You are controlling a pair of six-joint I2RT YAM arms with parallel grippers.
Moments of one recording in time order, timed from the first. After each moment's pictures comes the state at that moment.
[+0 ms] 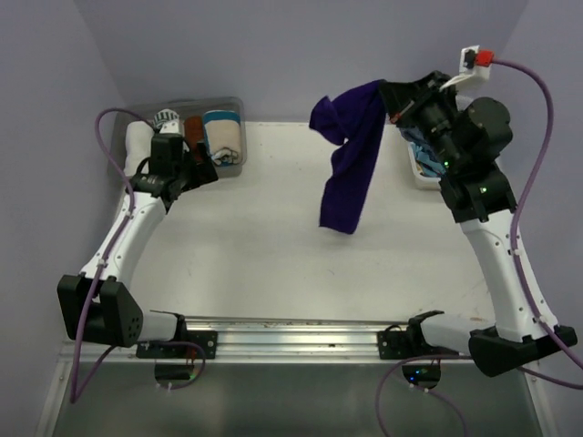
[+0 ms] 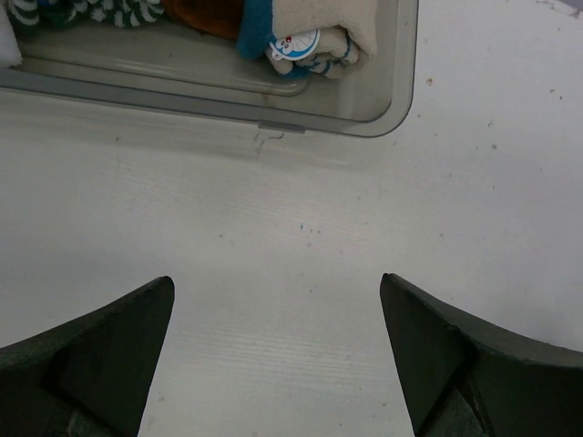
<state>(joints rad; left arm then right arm) -0.12 1.35 1.18 -0.51 -0.09 -0.41 0.28 1.22 1.63 -0.21 -0.10 0.58</state>
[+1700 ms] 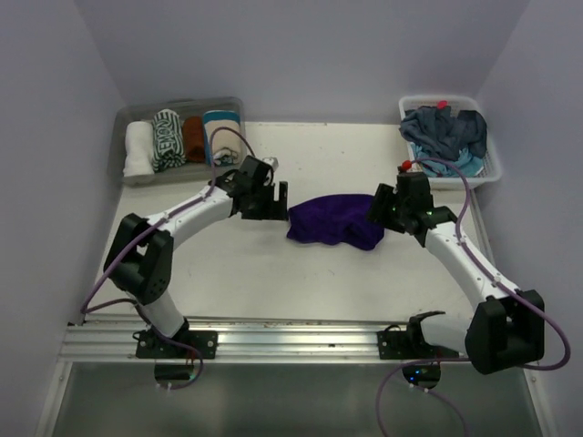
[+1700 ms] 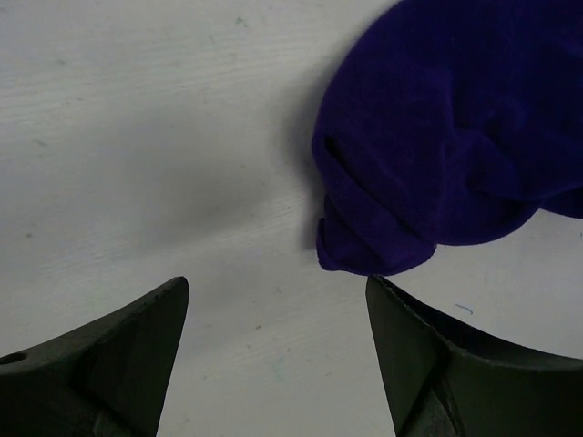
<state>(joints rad) -0.51 1.66 1.21 -0.50 0.06 -0.45 0.22 1.22 0.91 -0.46 -0.02 0.52</state>
